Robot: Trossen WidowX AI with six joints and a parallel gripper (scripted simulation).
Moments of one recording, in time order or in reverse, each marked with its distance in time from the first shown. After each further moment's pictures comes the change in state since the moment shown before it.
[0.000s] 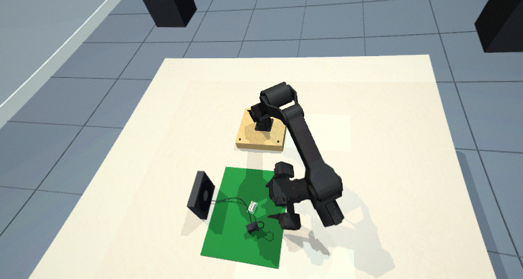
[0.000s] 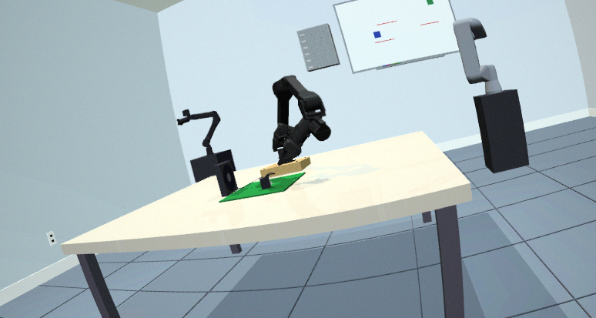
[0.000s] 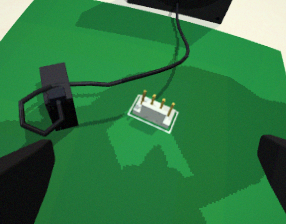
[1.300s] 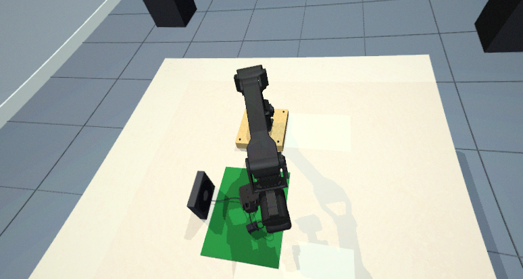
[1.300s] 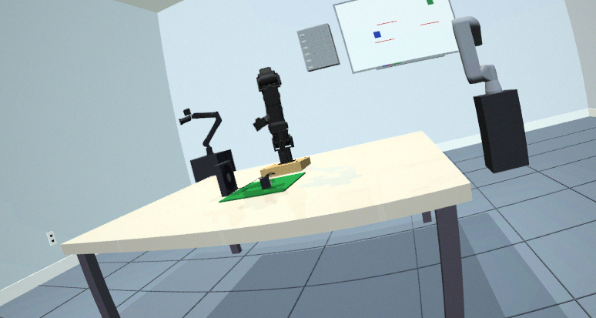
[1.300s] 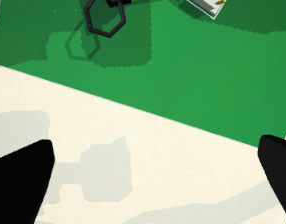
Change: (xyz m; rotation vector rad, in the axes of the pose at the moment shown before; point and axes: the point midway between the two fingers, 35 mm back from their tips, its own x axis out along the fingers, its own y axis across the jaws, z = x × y) arm -0.034 0.019 0.044 -0.067 0.824 0.145
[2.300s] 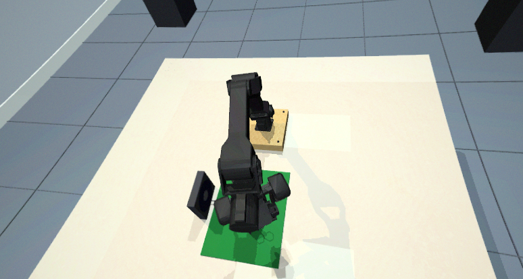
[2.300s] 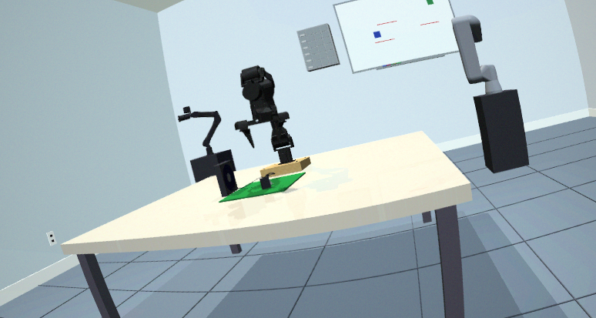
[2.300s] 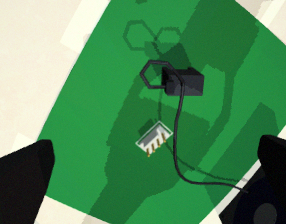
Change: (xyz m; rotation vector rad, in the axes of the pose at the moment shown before) arm -0.029 0.013 0.050 -1.791 -0.025 0.020
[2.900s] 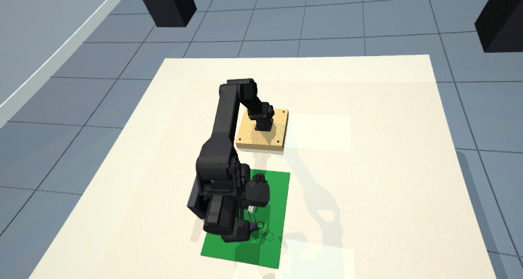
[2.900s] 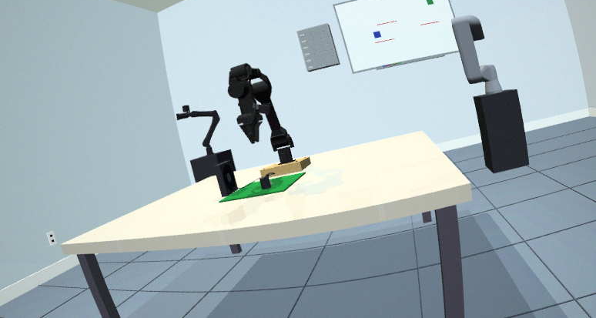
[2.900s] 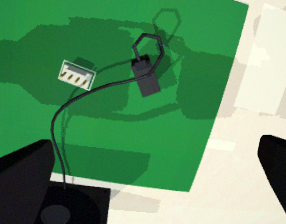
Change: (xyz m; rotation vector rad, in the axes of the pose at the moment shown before) arm -0.017 -0.036 -0.004 -1.207 -0.017 -0.004
